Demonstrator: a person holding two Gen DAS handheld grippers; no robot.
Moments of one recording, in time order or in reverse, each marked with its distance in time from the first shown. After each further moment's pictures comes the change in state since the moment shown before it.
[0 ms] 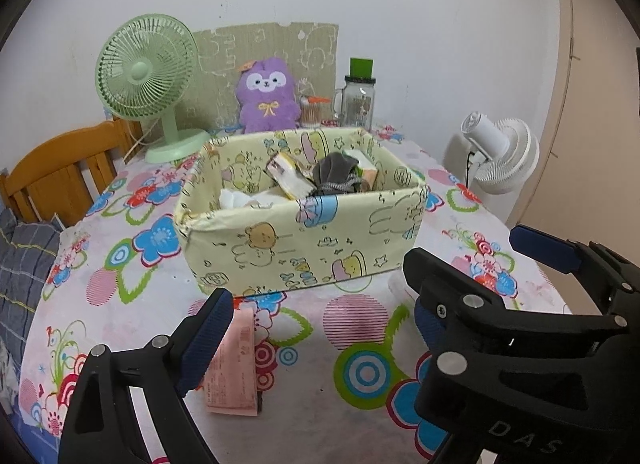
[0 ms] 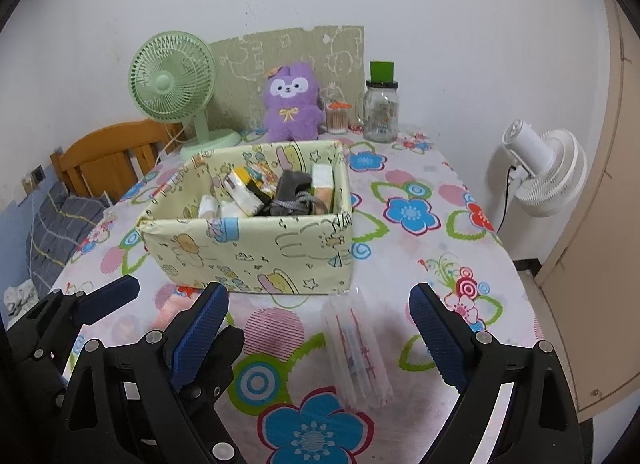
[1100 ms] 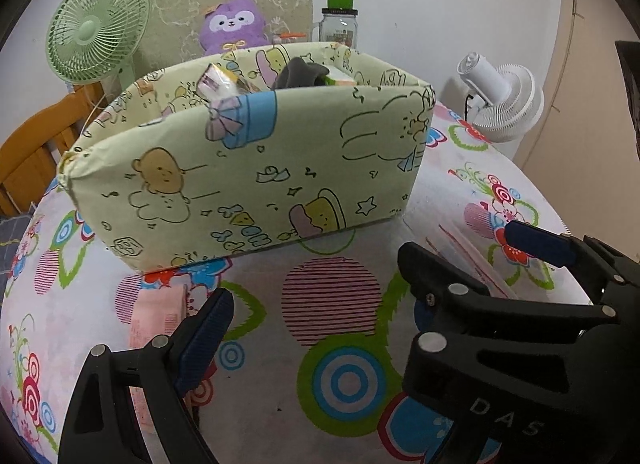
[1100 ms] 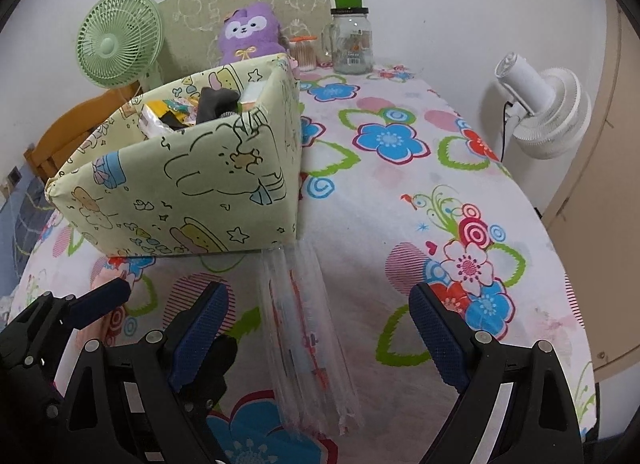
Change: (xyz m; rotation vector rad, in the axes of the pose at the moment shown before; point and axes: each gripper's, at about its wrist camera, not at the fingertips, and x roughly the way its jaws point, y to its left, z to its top) left arm 0.072 -0.022 -0.019 0.051 0.177 -0.028; right arm 0.072 -0.040 -0.027 0.083 0.167 -0.024
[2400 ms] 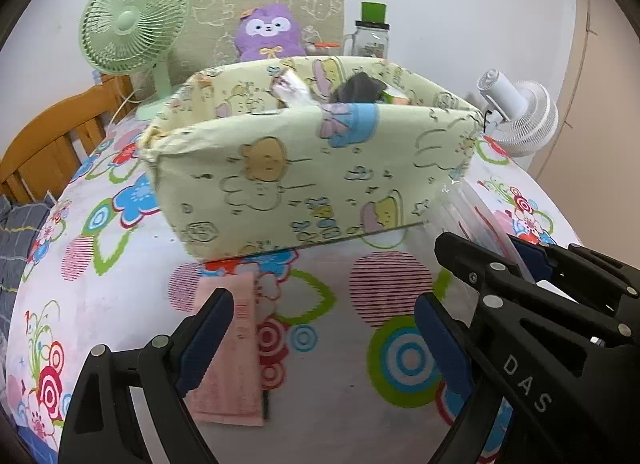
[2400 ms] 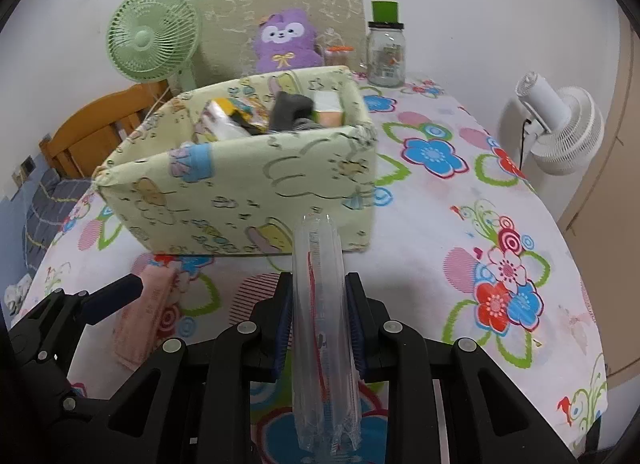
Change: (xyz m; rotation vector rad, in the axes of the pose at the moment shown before) left arm -0.025 0.043 -0.011 -0.052 -0.039 0.037; right arm -0.018 0.048 -0.001 -0.050 -0.032 0.031
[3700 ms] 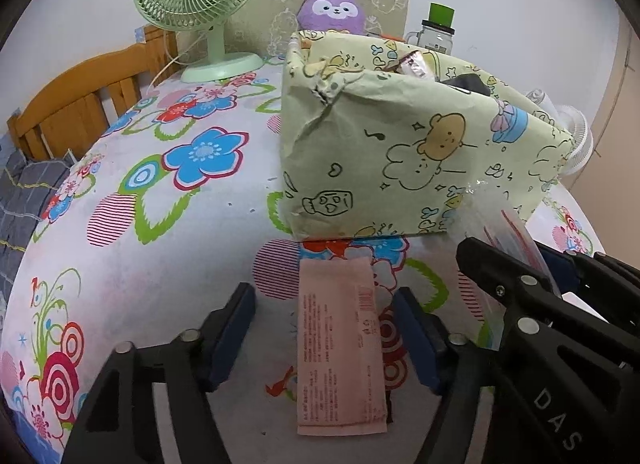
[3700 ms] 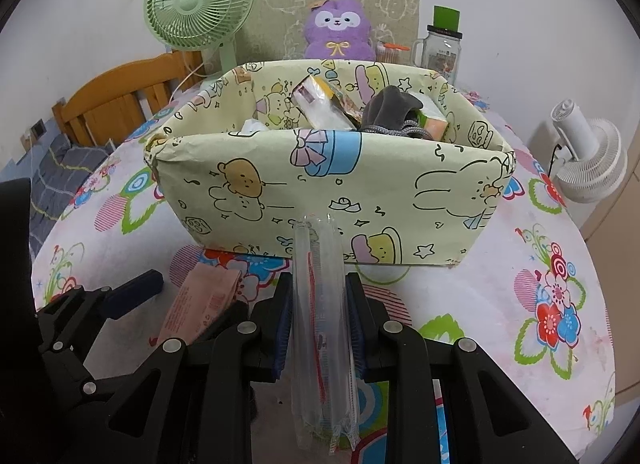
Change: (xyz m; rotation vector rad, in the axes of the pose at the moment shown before) left arm 0.014 0.061 -0.010 -0.122 0.031 0.054; right arm 0.021 0.064 0.006 -0.108 0.039 0.011
